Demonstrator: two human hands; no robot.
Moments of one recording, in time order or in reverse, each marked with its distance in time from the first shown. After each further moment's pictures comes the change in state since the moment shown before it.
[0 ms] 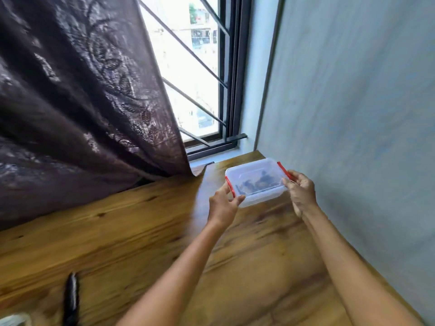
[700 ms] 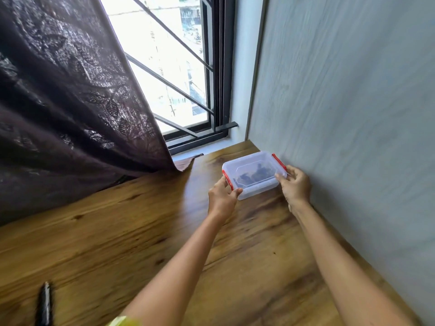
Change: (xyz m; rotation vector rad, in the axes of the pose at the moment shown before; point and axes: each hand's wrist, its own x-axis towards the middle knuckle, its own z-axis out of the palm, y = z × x) left_hand 0.037 -0.016 0.041 -0.034 0.016 -0.095; right_hand 0.025 0.026 -0.003 -0.262 0.177 -0.046
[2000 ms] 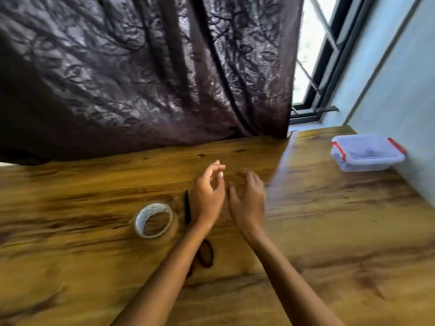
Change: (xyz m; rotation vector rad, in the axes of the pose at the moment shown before) left_hand -0.177 -0.078 -0.251 0.161 0.592 0.274; right_hand -0.370 -0.078 0.137 -0.168 -0.451 -0.468
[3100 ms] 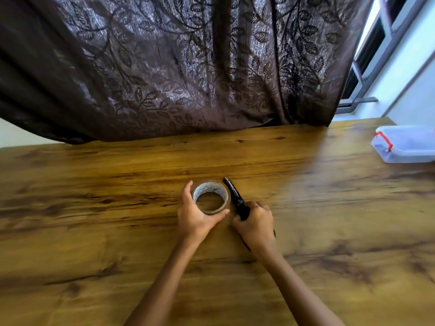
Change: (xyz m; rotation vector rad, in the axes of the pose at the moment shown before) left_hand -0.054 -0.088 -0.126 0.211 -0.091 -0.347; right_hand -0.087 -0.005 0.072 -0.310 -0.252 0.080
